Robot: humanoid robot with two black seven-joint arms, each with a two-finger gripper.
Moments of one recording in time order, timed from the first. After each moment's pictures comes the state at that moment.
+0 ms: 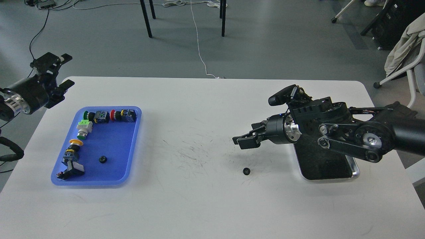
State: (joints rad) left arm -0.81 0.70 -0.36 -0.55 0.46 -0.49 -0.49; right arm 1.23 -0.41 -0.24 1.17 -1.40 0.24 0.21
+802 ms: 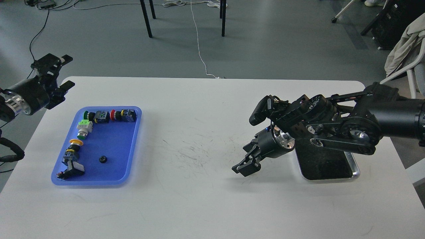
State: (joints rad) left arm -0.81 0.70 -0.36 -0.55 0.46 -0.49 -0.49; right arm 1.42 -0.32 -0.50 1.20 -1.50 0.35 0.42
